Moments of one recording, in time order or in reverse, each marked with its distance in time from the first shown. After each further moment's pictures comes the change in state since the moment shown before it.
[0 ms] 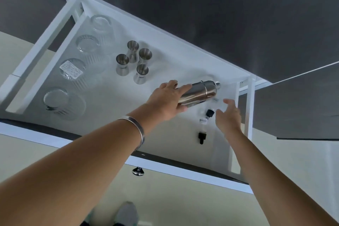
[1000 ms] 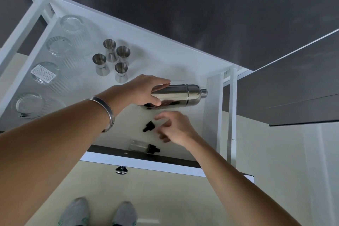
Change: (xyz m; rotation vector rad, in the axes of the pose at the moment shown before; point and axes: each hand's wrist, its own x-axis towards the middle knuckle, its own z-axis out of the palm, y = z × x) left_hand 0.018 -0.017 -0.022 -0.121 -0.167 0.013; right_hand -0.075 -0.028 0.036 0.216 -0.623 -0.107
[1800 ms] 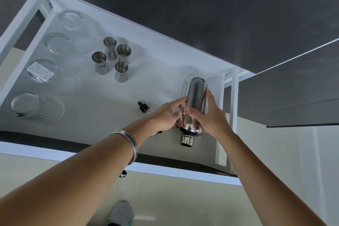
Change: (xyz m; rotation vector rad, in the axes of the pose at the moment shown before) left_hand -0.002 0.041 0.082 -0.795 -0.129 -0.157; right_hand -0.001 0.013 -0.077 -0.164 0.283 0.009
